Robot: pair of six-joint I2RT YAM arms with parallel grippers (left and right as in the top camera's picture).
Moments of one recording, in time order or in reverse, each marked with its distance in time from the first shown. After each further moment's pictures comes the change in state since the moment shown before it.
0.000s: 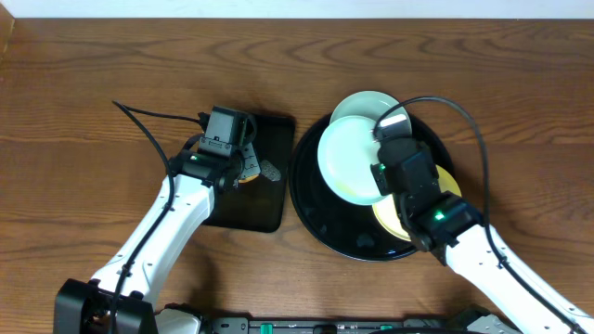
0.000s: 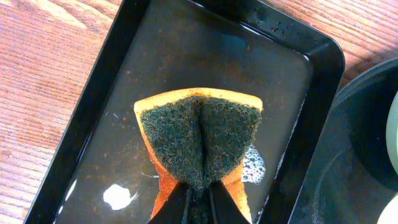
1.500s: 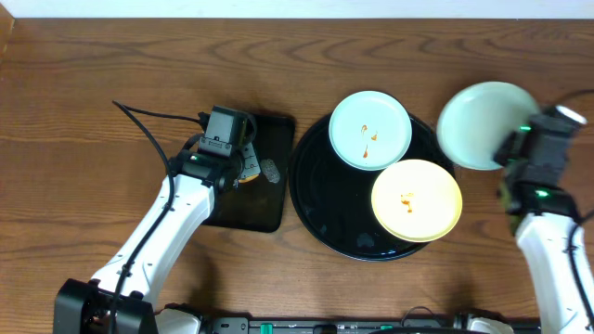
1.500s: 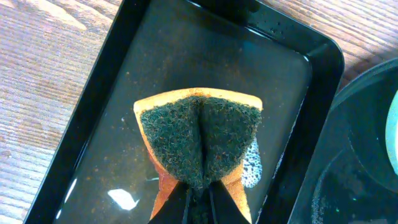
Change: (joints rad) left arm 0.000 0.000 0.000 0.001 0.000 0.000; right arm -0.801 0.004 0.000 0.043 -0.135 0.328
